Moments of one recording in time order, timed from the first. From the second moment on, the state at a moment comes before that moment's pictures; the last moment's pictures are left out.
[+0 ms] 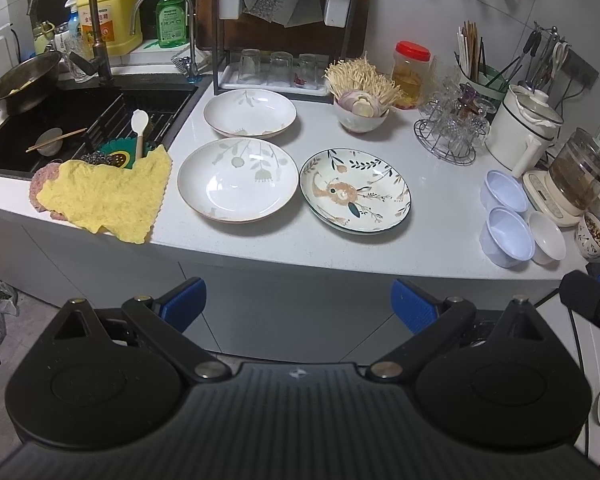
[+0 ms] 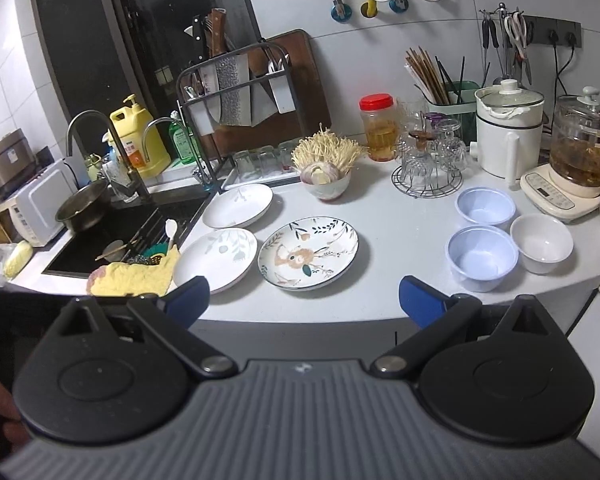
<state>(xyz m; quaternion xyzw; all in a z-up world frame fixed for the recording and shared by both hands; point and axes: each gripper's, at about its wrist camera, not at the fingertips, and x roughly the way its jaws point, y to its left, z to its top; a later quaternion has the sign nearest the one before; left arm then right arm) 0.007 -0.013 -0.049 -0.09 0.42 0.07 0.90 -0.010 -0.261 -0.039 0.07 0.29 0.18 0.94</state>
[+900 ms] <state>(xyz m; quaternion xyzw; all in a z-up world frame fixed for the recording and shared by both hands) 0.176 0.120 -0.091 -0.05 0.45 -0.05 0.89 0.083 -0.133 -0.078 0.09 0.31 0.08 0.94</state>
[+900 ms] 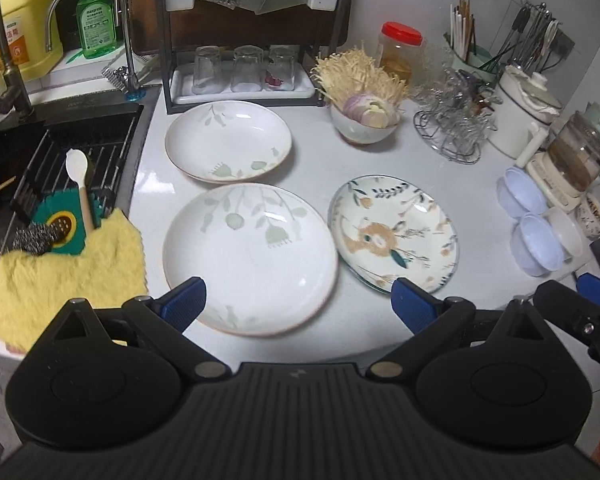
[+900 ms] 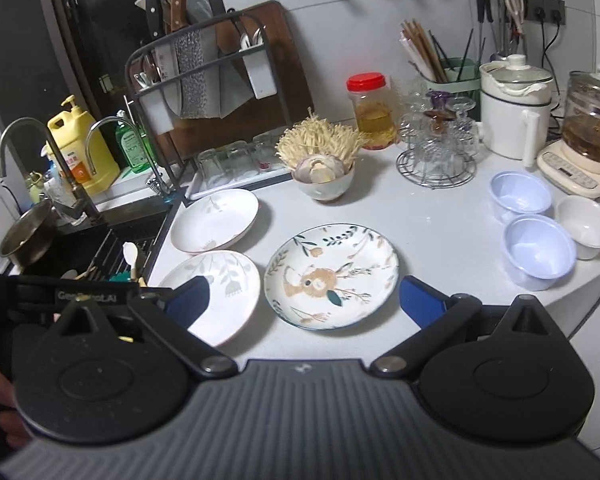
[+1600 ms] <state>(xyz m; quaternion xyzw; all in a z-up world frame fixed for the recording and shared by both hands) 0.287 0.230 -0.177 -0.08 0.49 -0.11 0.86 0.174 -0.043 -0.161 0.19 0.41 0.06 0.89</state>
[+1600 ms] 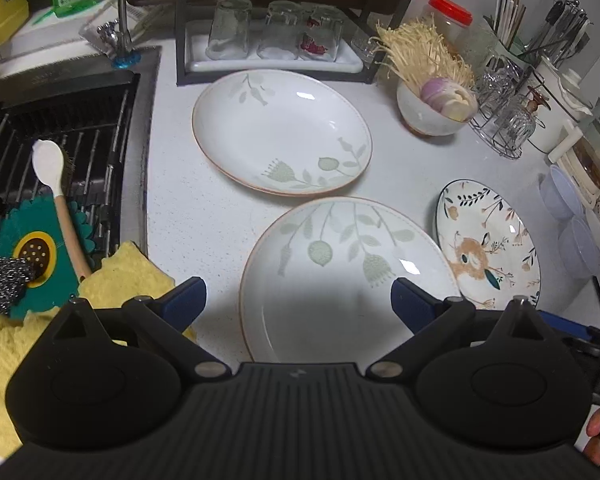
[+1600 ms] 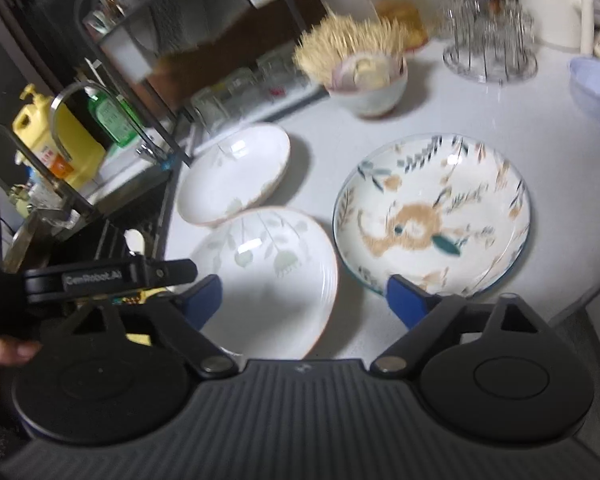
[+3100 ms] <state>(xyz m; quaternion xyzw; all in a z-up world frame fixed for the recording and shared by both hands) 0.326 0.250 -0.187 -0.11 0.52 -0.18 0.83 0.209 -0.031 -0.183 0.22 0.50 0.00 0.84</state>
